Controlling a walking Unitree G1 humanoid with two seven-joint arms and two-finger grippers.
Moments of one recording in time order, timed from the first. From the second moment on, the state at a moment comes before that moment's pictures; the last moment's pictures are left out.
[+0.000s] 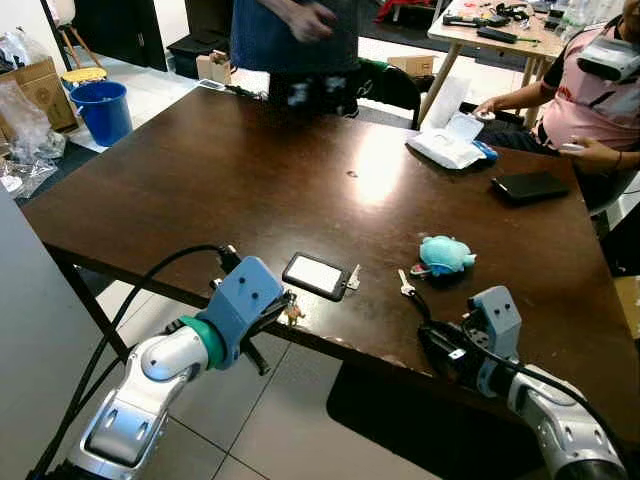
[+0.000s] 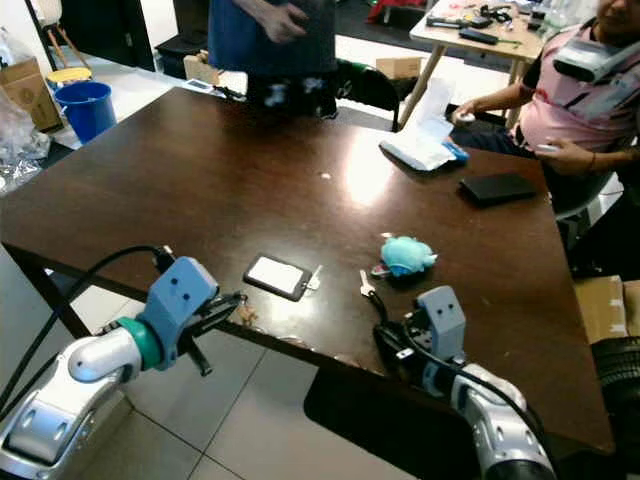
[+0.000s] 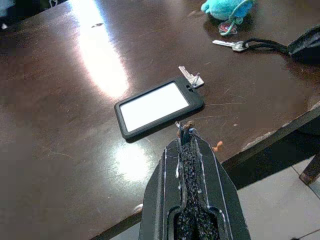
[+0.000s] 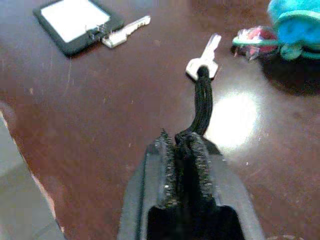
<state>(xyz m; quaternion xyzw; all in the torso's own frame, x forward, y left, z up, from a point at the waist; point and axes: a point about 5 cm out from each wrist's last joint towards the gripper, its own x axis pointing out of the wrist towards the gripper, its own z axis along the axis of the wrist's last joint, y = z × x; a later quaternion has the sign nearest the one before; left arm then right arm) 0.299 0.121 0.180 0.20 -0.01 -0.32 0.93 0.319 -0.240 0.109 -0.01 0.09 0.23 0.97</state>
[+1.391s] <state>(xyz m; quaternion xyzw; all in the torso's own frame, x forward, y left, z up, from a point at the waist) 0.333 0.161 0.231 0.15 -0.13 -0.03 0.98 0.339 -0.143 0.219 0.07 -0.19 0.18 0.96</state>
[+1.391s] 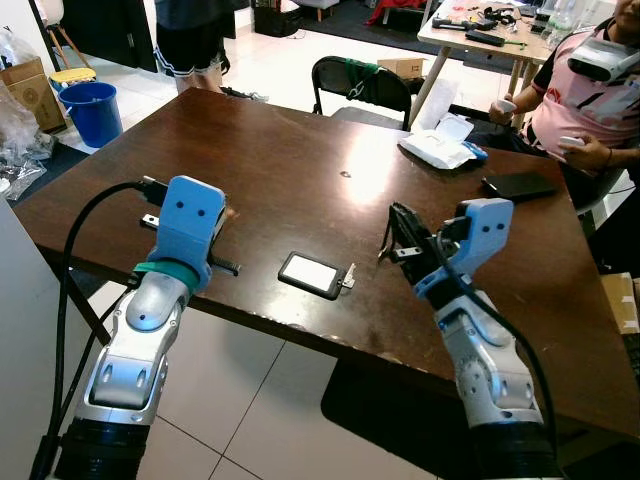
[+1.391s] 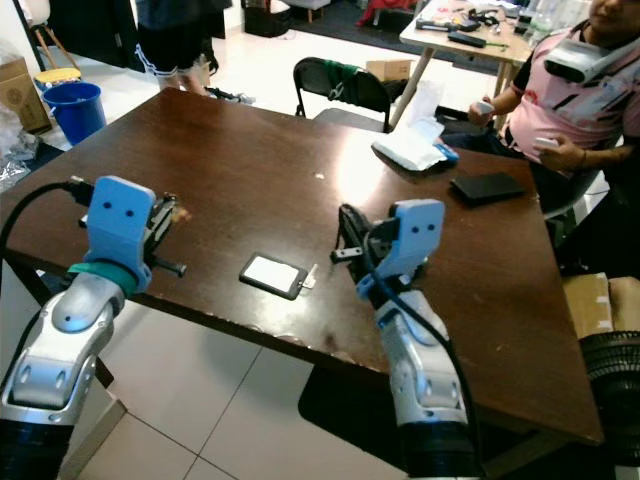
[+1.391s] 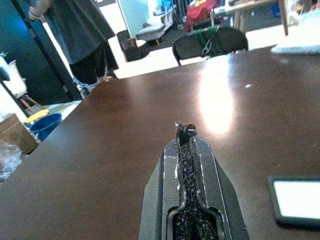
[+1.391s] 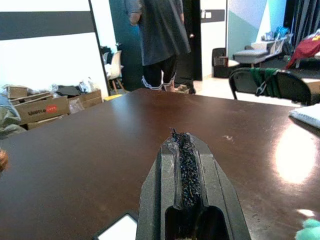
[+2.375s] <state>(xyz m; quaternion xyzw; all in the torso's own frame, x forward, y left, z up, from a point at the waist) 0.335 0.162 0.225 0.15 -0.13 -0.04 0.98 0.343 -0.135 0.225 0.06 -0.20 0.18 0.96</state>
